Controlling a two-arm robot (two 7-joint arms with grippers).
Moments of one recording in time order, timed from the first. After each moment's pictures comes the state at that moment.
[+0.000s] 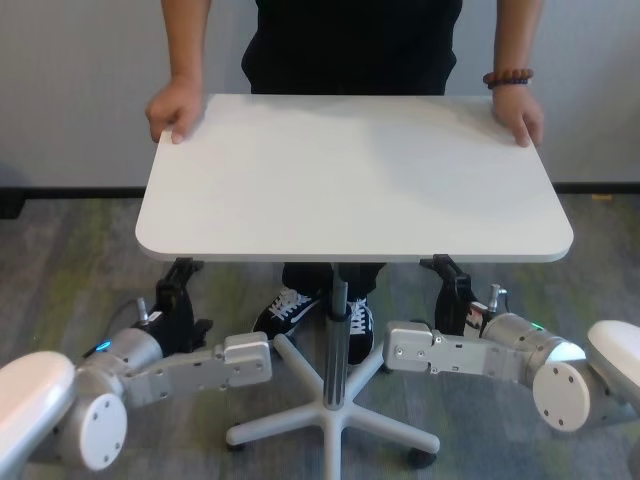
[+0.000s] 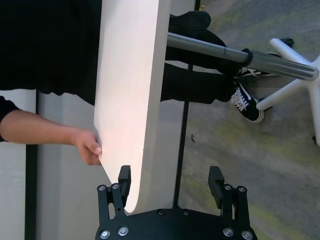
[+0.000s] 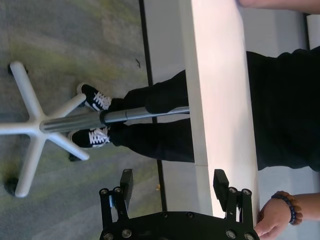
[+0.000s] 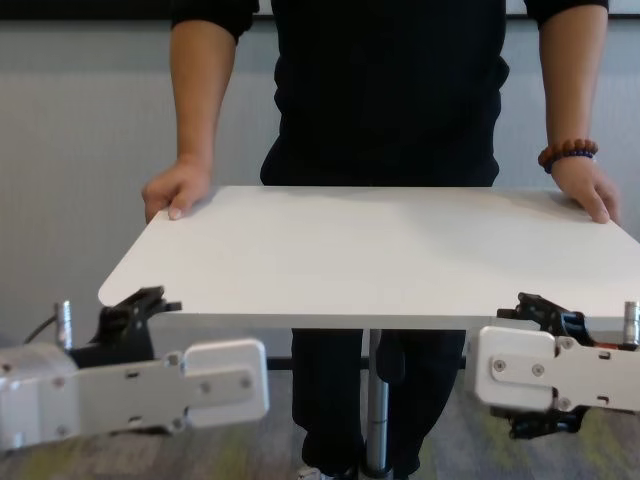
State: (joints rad) left arm -0.21 0.43 0.52 -1.46 0.85 0.14 -0.22; right arm 0.36 0.44 -0.60 -1.30 -0.73 0.08 0.28
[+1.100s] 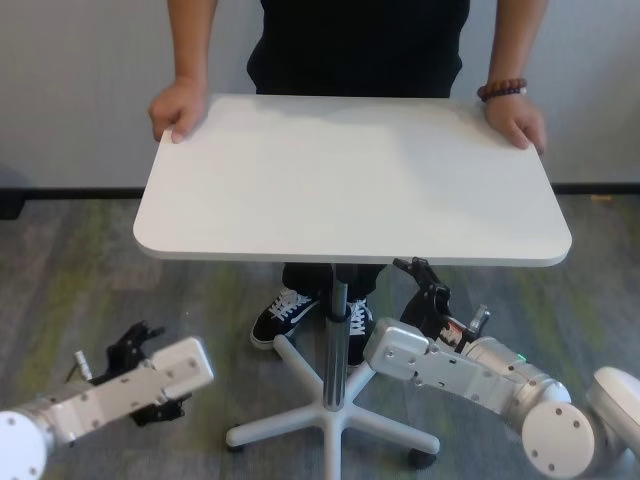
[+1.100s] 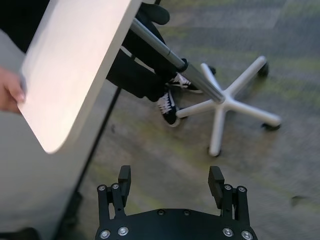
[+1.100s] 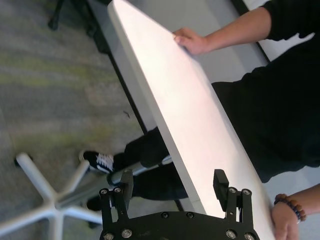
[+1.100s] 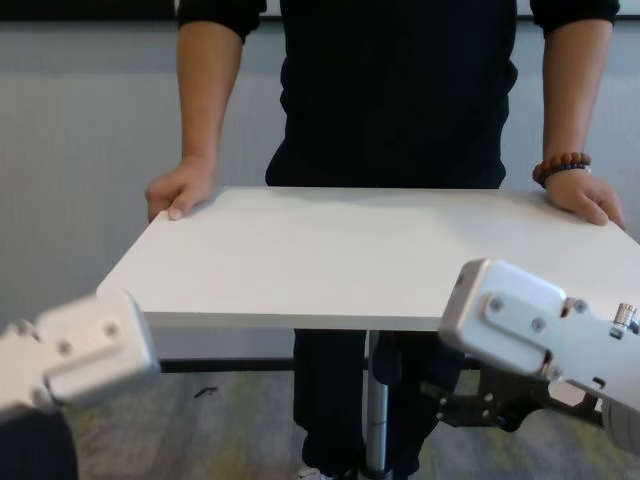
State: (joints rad) left arm 0.00 0.52 0.32 -1.71 0.48 0.25 -0.48; right arm 0.16 0.37 -0.49 -1.49 -0.58 0.03 0.21
